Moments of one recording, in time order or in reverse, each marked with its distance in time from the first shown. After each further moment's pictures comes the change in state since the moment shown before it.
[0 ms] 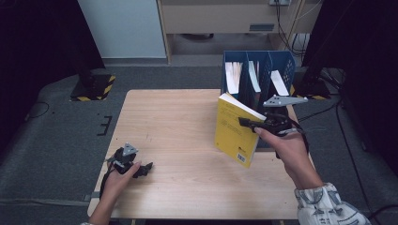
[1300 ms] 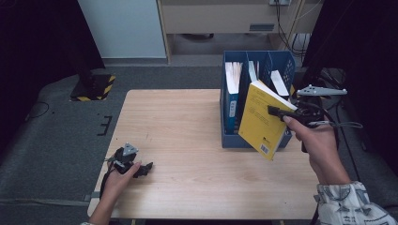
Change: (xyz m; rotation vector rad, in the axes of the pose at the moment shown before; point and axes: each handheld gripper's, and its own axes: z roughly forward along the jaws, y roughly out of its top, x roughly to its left) left arm 0.000 0.001 0.001 0.000 0.000 0.000; right arm -0.043 0.007 -0.054 -0.036 -0.170 0.079
